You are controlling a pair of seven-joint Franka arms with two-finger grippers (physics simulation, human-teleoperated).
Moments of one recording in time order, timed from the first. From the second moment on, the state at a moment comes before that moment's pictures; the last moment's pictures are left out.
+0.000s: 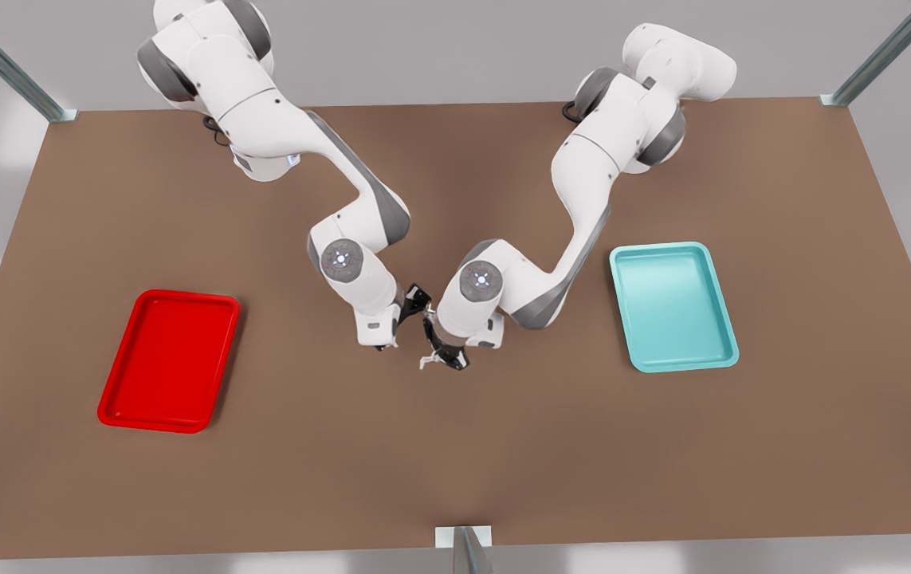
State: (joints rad) left arm -0.62 0.98 -0.18 -0.95 0.05 2.15 -2.90; right arm 0.50 0.51 0.13 -1.68 0.16 2.35 -0.25
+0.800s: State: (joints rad) left arm -0.65 1.00 -0.15 -0.93 0.01 2.12 -2.90; right arm 0.47 0.43 0.18 -1.97 0.16 2.80 -0.27
